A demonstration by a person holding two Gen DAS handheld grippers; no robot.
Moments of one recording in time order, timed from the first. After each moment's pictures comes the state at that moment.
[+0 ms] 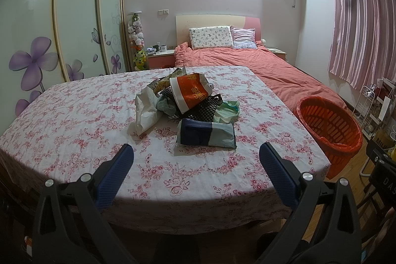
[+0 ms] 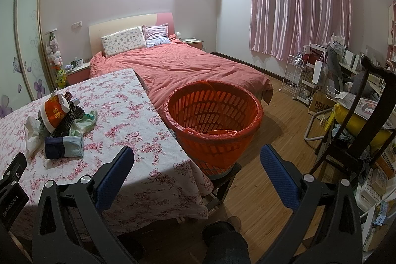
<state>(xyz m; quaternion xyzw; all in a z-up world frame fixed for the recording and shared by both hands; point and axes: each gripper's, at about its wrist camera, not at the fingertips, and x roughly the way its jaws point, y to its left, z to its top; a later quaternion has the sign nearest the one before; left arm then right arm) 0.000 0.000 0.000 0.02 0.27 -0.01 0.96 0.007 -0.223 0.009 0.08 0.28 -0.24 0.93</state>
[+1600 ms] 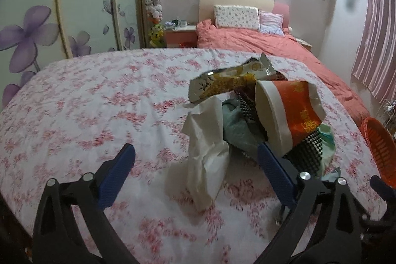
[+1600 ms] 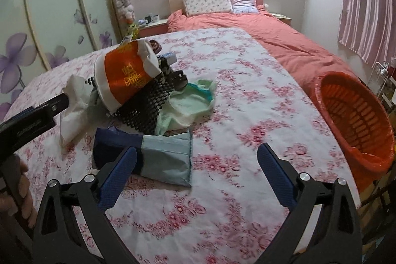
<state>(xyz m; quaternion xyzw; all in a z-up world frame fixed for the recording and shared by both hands) 0.194 0.124 -0.049 -0.02 0.35 0.03 0.94 0.169 -0.115 -0.046 0.05 0.37 0.00 0.93</state>
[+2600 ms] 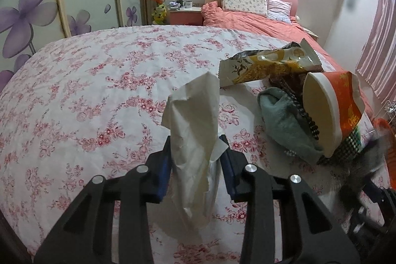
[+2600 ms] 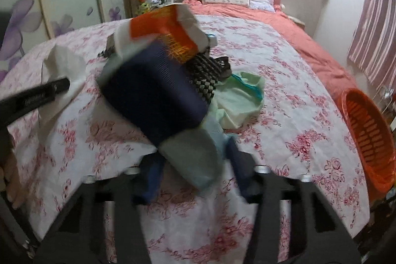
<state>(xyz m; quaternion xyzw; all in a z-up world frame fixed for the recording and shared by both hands) 0.223 0.172 -0.076 -0.05 0.39 0.04 0.92 0.200 -0.064 -0.063 -0.01 0.41 0.02 0.91</state>
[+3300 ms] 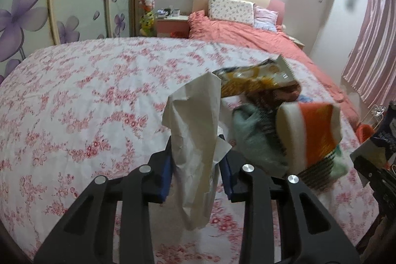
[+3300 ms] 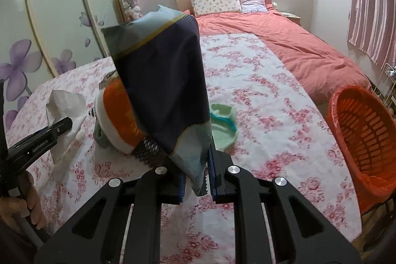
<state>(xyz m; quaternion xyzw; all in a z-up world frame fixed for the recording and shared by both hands) 0.215 0.159 -0.052 -0.06 0.36 -0.01 0.93 0.207 -0.112 -0.029 0.07 0.37 0.02 0.93</state>
